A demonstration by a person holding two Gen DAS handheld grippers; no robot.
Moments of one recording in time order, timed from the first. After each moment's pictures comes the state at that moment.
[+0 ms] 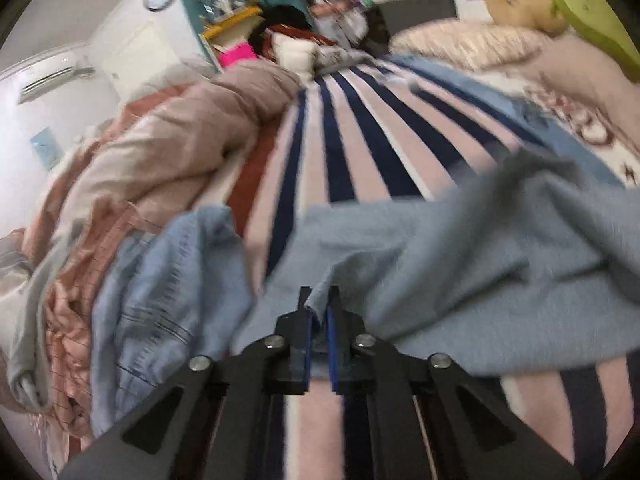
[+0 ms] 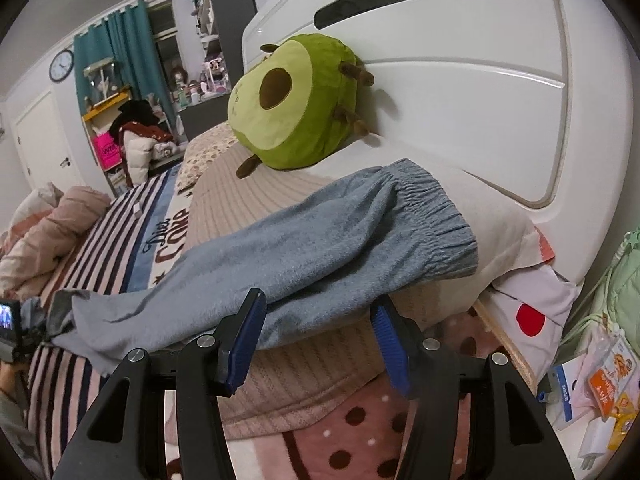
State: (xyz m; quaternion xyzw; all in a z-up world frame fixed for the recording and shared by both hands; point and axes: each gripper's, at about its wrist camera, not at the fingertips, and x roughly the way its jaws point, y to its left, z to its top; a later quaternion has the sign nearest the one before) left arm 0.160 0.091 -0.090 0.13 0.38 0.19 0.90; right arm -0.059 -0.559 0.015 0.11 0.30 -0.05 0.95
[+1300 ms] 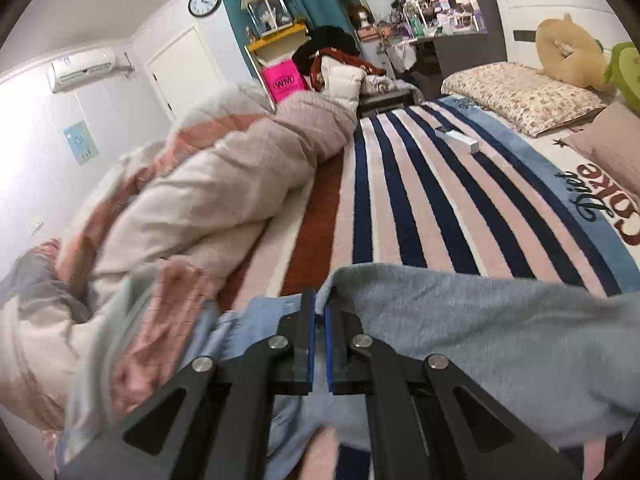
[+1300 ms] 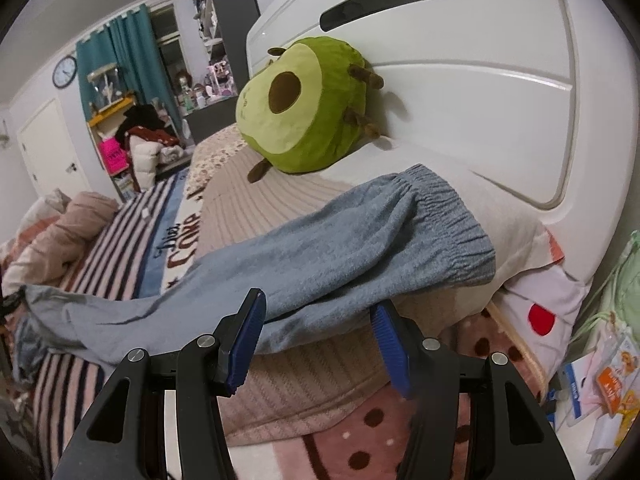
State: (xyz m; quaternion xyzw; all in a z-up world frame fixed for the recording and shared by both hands) left arm 0.205 0.142 -0.014 0.11 0.34 0.24 0.90; right arm -0.054 -0.546 0.020 0.12 0.30 -0.05 0.95
